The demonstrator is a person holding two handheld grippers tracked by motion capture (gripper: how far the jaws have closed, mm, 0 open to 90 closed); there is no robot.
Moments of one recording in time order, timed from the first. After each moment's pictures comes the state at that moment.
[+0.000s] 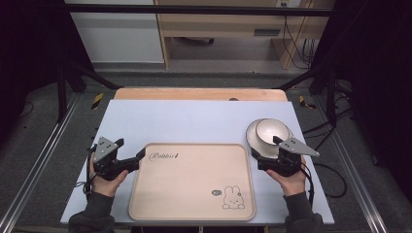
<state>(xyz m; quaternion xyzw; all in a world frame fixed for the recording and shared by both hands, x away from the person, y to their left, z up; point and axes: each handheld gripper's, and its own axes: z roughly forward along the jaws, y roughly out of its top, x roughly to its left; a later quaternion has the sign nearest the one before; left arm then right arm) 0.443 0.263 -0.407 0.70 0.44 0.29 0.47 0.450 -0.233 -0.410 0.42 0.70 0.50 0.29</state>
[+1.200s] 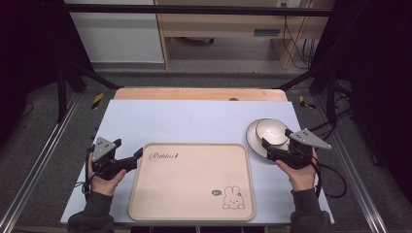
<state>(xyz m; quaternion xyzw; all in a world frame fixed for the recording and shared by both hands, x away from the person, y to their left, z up) 0.446 0.270 -0.412 0.70 0.46 0.30 0.47 0.457 -0.252 -0.386 0.47 0.67 0.48 0.32</state>
